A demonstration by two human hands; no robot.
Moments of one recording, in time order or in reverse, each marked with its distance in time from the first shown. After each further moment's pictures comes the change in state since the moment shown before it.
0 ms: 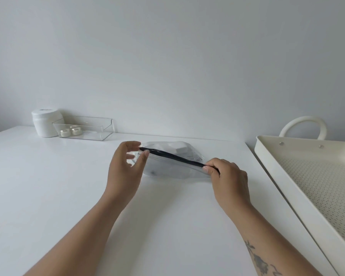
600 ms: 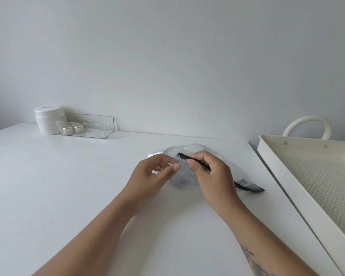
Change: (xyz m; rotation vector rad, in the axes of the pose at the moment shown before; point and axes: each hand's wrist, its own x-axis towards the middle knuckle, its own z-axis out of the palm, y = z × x) left_hand -0.019 0.017 0.014 -0.158 -0.449 0.012; right_hand -0.006 -0.036 0.009 0.599 -0.105 -0.013
